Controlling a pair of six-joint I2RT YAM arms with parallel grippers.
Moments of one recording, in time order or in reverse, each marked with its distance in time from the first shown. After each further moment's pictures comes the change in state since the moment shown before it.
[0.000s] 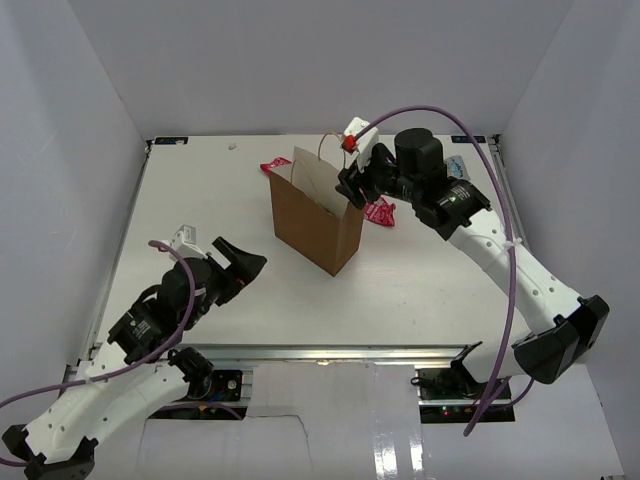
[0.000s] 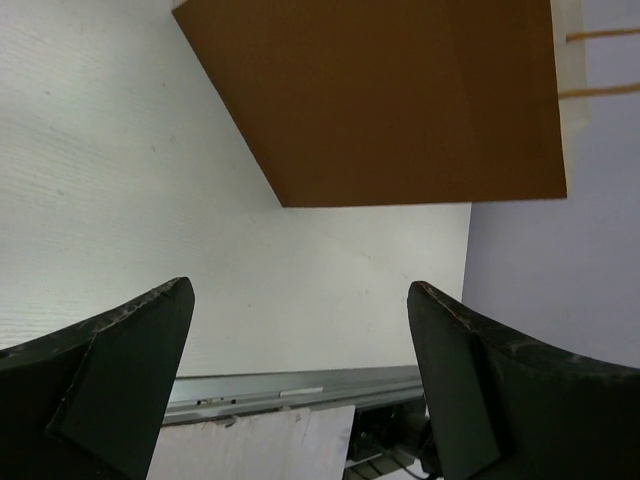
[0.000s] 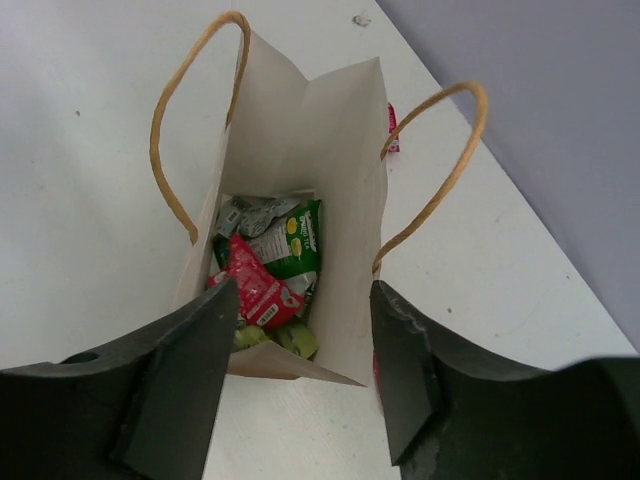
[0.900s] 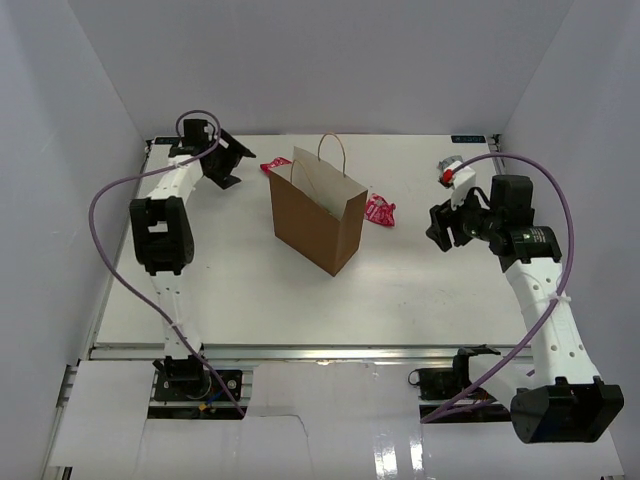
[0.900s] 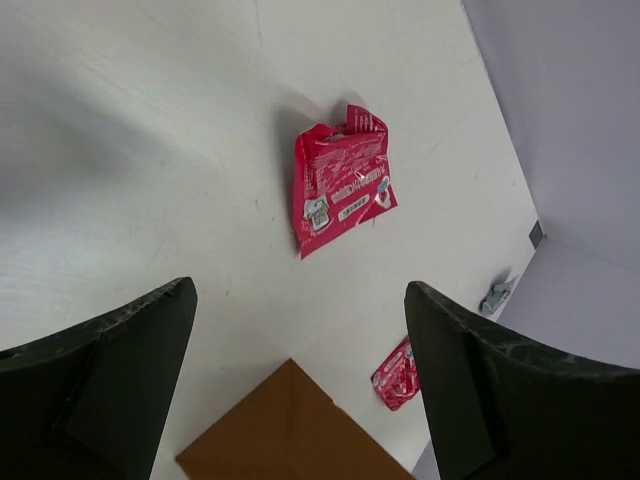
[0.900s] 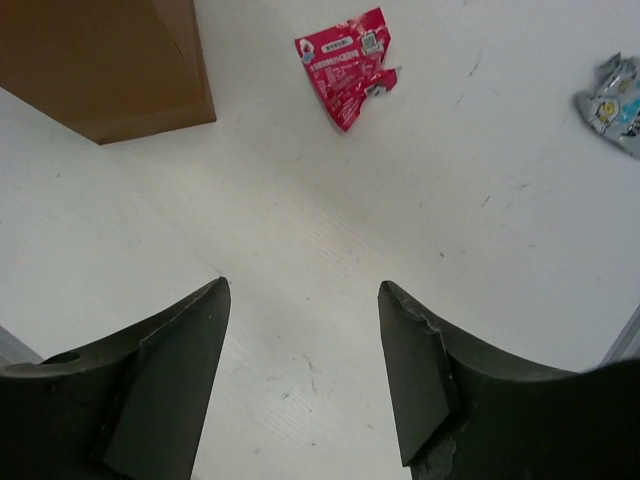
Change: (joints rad) left arm 0.752 1.670 1.101 0.243 0.627 0.195; right arm -0.576 -0.364 -0.408 -0.276 -0.206 -0.112
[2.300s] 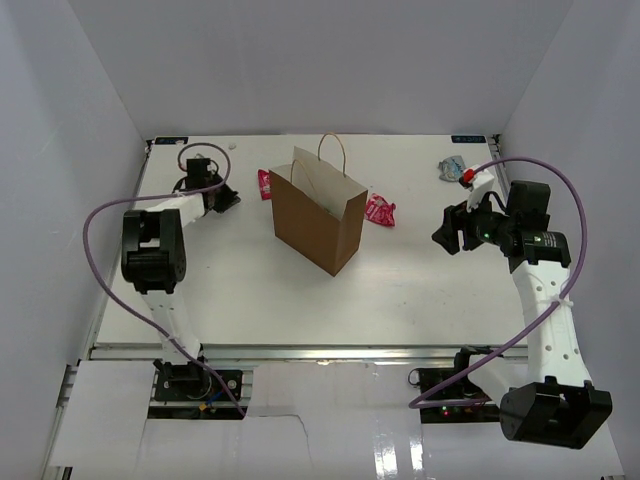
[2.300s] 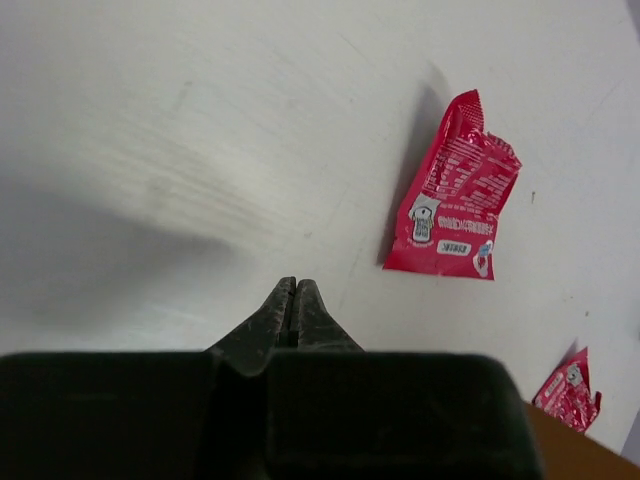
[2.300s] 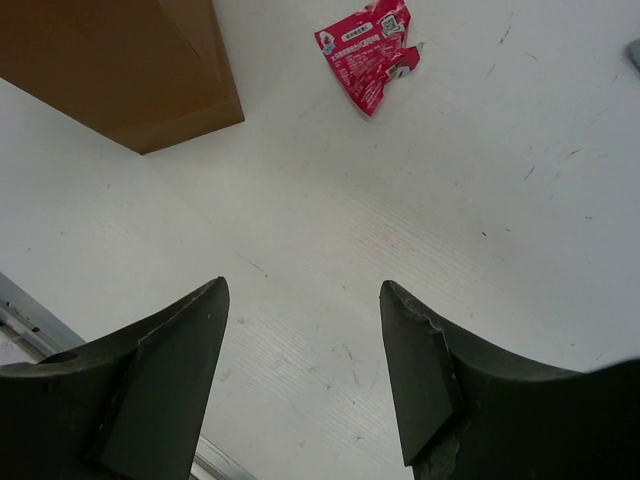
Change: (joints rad) left arm -0.040 -0.146 -0.501 0.383 -0.179 0.188; right arm -0.169 -0.011 -0.035 -0.040 -0.170 0.056
